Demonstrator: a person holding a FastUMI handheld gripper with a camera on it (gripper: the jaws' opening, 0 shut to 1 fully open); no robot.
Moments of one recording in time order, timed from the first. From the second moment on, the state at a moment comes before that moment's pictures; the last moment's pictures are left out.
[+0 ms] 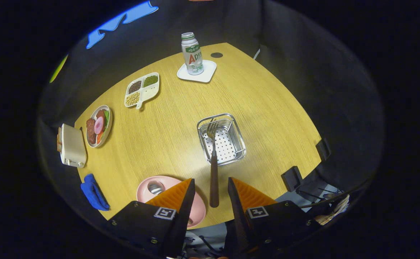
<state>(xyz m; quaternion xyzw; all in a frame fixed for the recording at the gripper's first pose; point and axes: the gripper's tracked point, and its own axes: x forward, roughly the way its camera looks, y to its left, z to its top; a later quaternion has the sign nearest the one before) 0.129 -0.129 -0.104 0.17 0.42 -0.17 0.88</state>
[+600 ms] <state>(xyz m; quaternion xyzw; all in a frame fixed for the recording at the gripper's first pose) 0.099 -0.039 -0.098 0.05 0.39 -0.10 0.91</state>
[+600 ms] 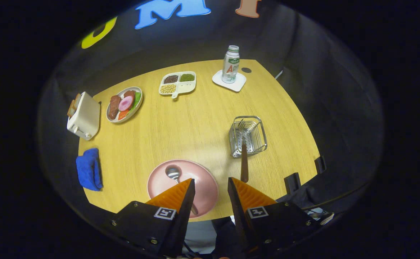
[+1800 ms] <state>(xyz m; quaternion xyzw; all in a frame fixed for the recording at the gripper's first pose) 0.080 0.027 -0.227 0.00 0.46 0.00 0.89</state>
